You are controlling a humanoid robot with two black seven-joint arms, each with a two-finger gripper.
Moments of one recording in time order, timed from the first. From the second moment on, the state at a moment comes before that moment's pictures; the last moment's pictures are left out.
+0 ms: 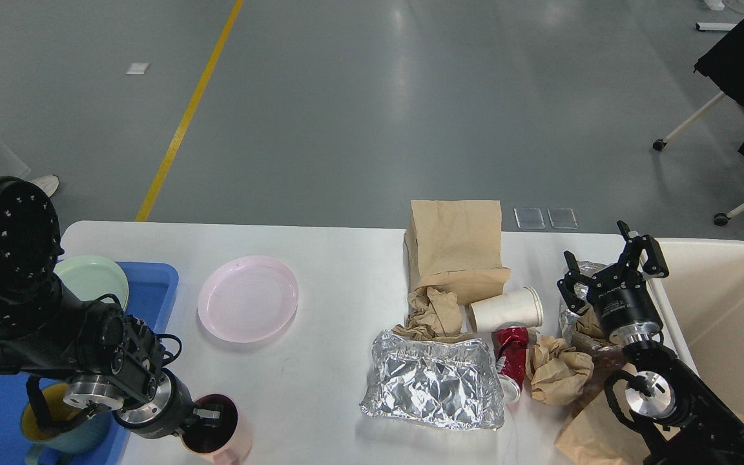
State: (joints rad) left arm -1.55 0.13 1.41 -1.48 -0.02 -0.07 -0.08; right arm 0.27 -0.14 1.35 0.75 -0.52 0.37 0.37
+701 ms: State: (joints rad) left arm -2.50 0.20 1.63 -1.76 -0.02 -0.64 -0.10; right arm 0.27 -0.14 1.34 0.75 -0.52 0.37 0.37
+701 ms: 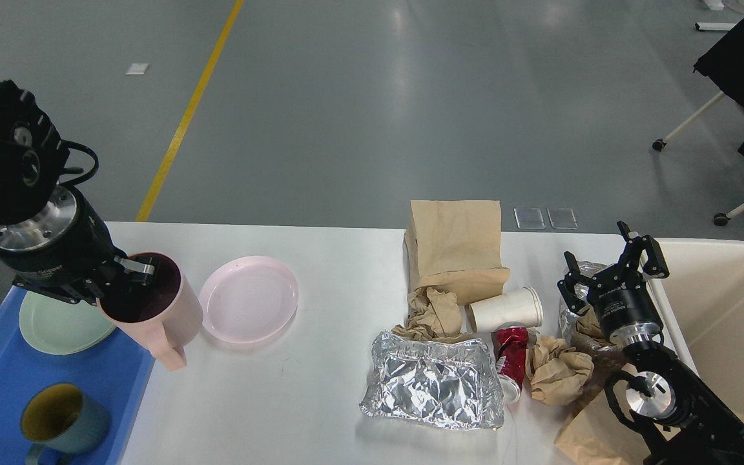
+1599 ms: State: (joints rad) left arm -1.52 1.00 1.18 -0.76 0.64 -0.88 -0.29; right arm 0.27 -0.14 1.34 0.75 -0.52 0.37 0.37
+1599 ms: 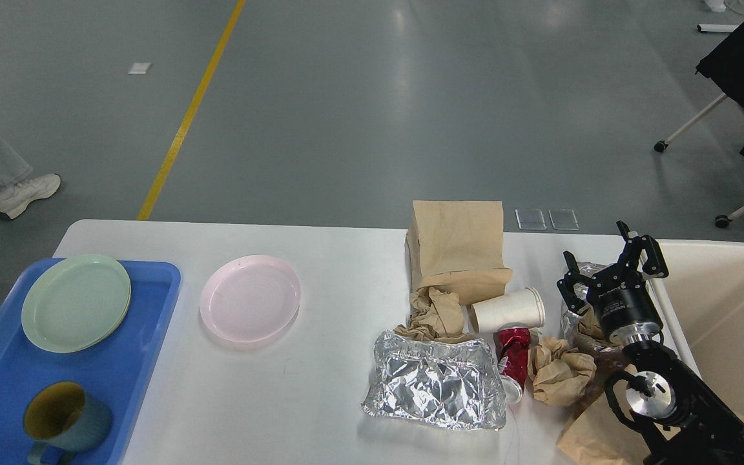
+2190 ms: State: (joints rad) left arm -0.99 0.92 0.72 -0.44 0.76 -0.81 -0.31; right arm 0.27 -0.14 1.35 0.75 -0.52 0.37 0.37
